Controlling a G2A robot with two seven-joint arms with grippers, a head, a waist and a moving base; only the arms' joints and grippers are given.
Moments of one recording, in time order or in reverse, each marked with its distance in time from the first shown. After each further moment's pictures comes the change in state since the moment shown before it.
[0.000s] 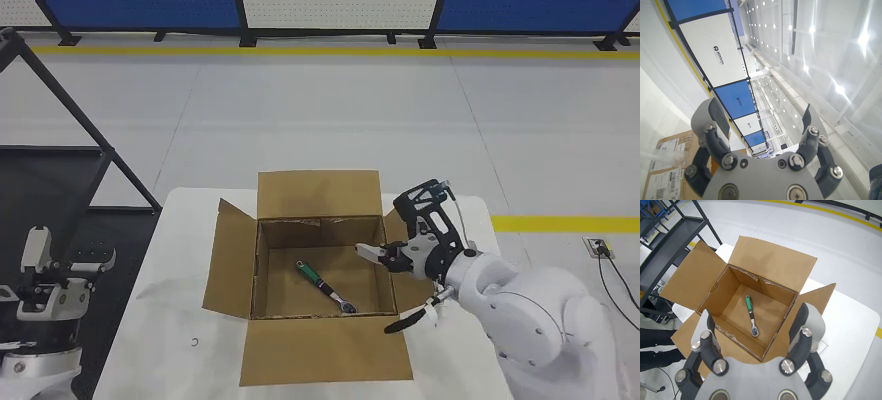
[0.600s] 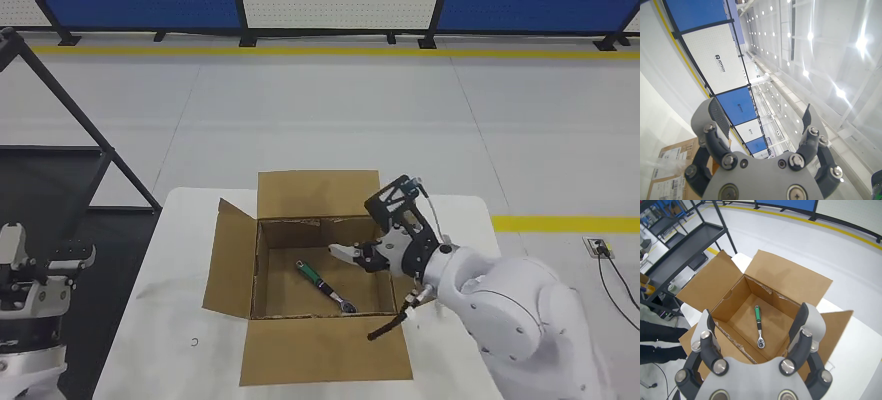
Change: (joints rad) left arm -0.016 0.003 -0.049 0.009 0.021 0.016 0.049; right arm 0.124 -0.019 -0.140 0.078 0.052 -0.097 -0.064
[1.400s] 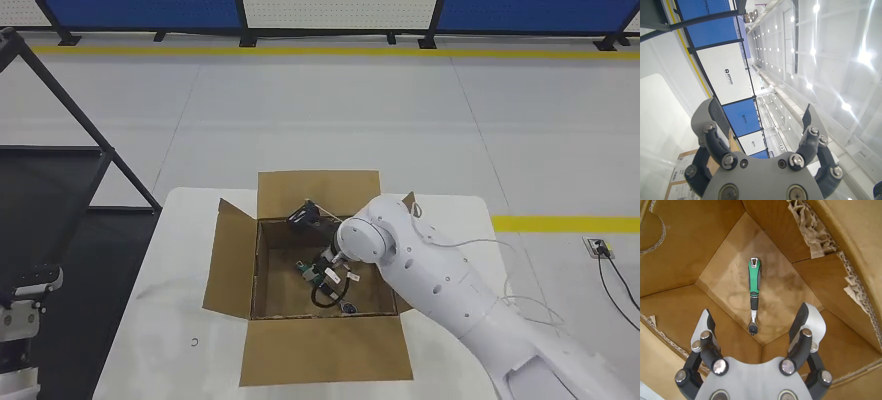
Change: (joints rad) left arm 0.087 -0.008 -0.090 0.046 -0.081 -0.058 0.018; right arm 0.544 -0.223 -0.594 0.994 0.192 -0.086 0.120
